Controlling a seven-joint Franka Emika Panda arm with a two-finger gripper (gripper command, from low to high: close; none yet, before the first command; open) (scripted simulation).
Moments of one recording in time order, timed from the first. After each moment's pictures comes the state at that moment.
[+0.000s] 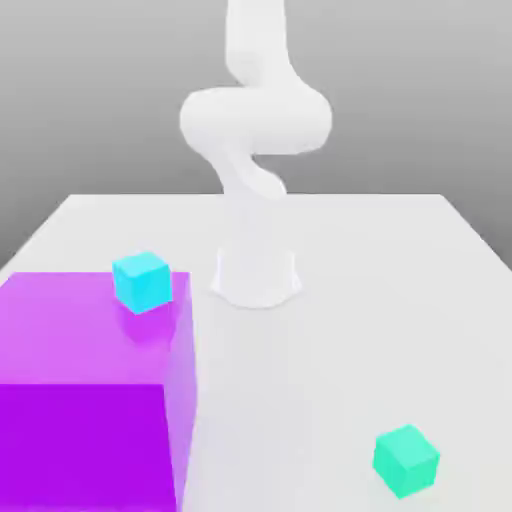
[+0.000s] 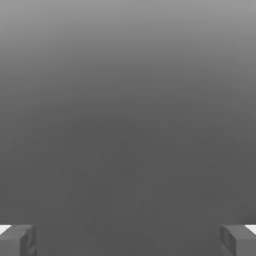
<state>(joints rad) 0.02 -0.71 0.01 -2.32 0.01 2.34 0.79</state>
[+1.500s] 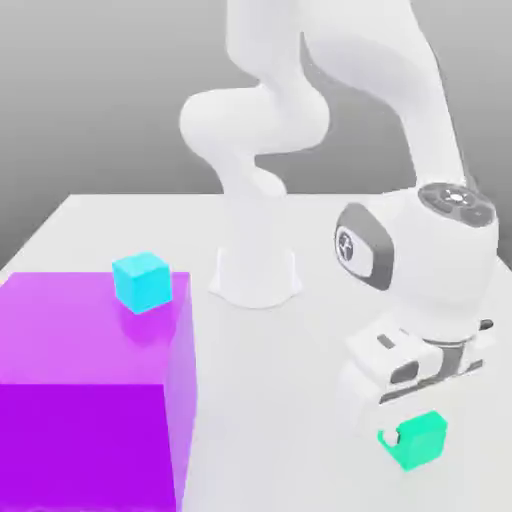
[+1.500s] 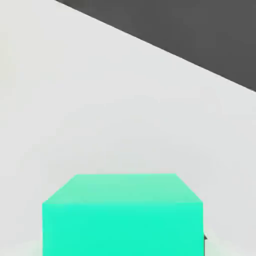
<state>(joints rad) 0.26 0.27 0.15 -2.41 -0.09 2.68 0.79</state>
